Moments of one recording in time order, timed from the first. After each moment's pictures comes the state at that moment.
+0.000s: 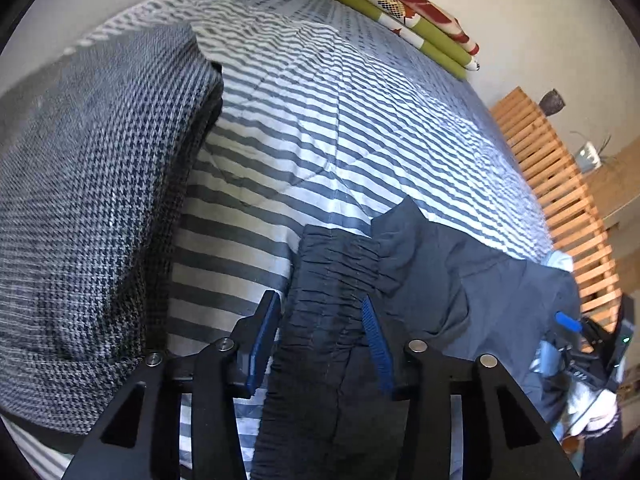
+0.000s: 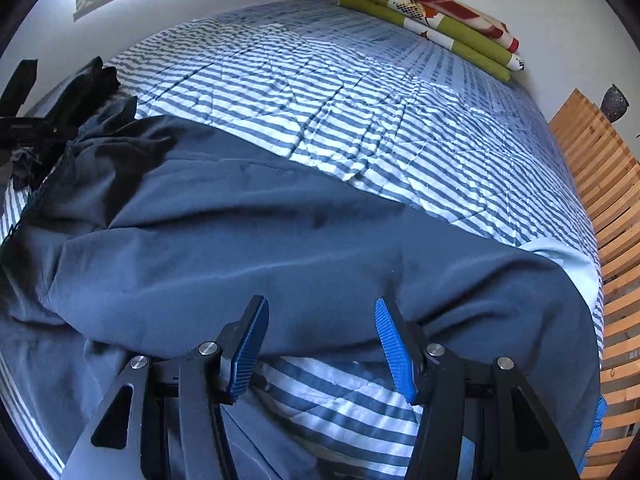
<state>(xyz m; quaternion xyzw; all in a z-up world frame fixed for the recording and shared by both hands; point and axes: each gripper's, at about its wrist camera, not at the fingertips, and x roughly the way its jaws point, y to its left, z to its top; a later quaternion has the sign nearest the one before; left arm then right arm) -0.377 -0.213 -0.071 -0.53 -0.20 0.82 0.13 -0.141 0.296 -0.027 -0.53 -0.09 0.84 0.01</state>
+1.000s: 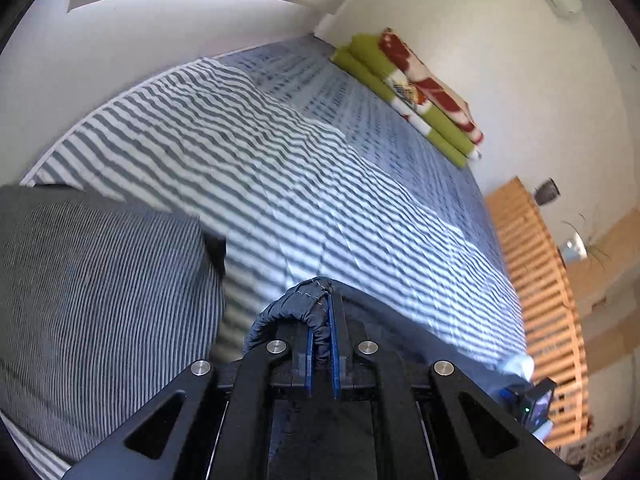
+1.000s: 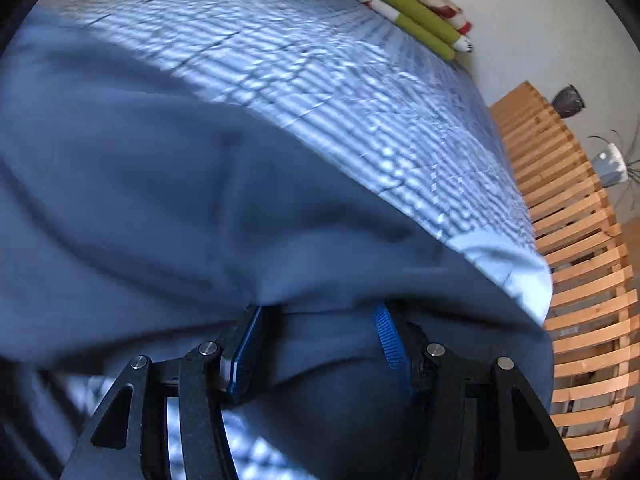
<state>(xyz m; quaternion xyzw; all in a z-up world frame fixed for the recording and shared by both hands) -0.437 -0.239 0.015 -0.43 -0.28 0.86 0.05 -0.197 0.365 -0.070 -0.55 -0.17 0.80 0.17</state>
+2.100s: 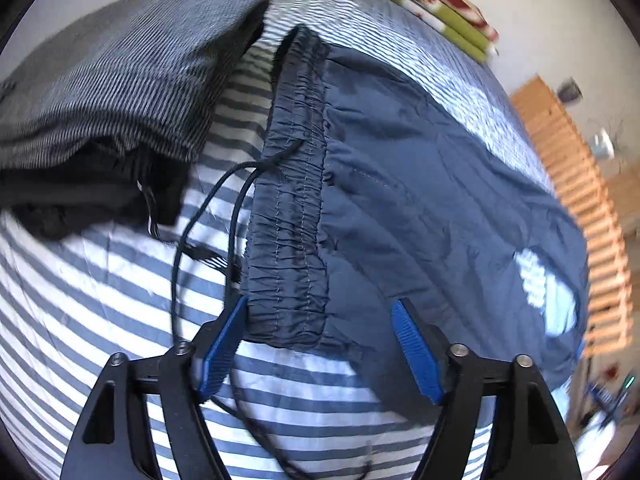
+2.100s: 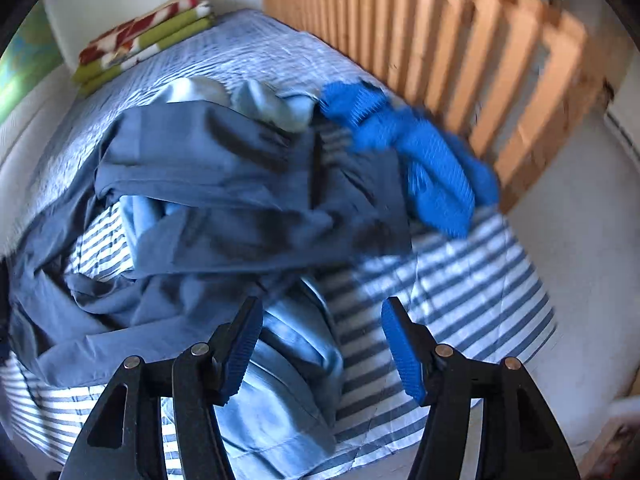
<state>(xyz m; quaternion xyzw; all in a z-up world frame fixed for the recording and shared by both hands) -0.244 -0.178 -0.083 -0.55 -0.22 0.81 0.05 0.219 0.539 0.034 -0.48 0.25 0.77 0.34</state>
